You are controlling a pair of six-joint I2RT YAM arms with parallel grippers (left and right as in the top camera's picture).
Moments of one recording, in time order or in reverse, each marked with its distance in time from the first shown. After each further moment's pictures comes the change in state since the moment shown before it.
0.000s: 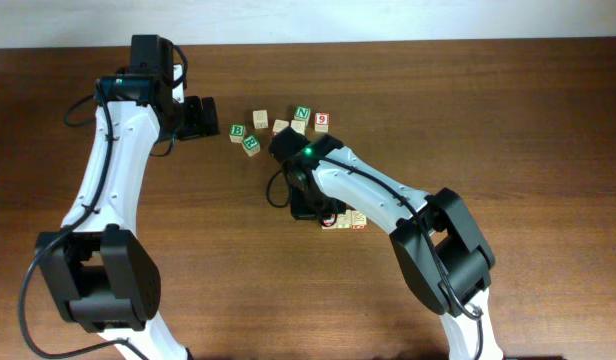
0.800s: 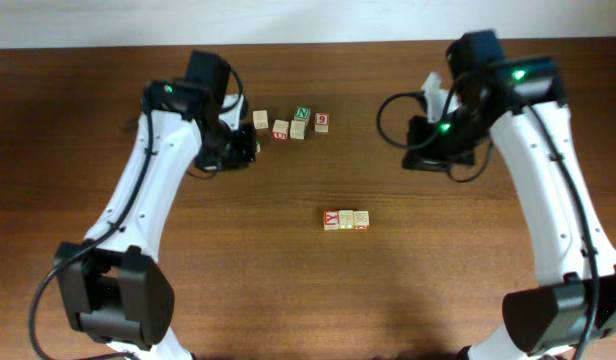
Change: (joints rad) left arm -0.192 -0.066 -0.074 -0.161 0.234 -0.050; right arm -0.527 -0.396 0.194 -0.449 -0.406 -0.502
